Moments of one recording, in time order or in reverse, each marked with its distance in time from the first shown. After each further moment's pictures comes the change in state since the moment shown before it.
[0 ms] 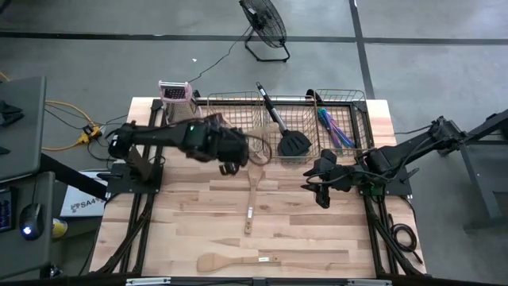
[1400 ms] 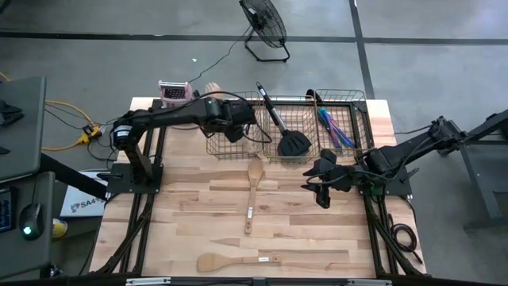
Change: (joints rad) left arm 0.375 0.001 -0.310 0.318 -0.019 1.633; right arm 0.000 0.000 0.000 0.000 0.004 -0.033
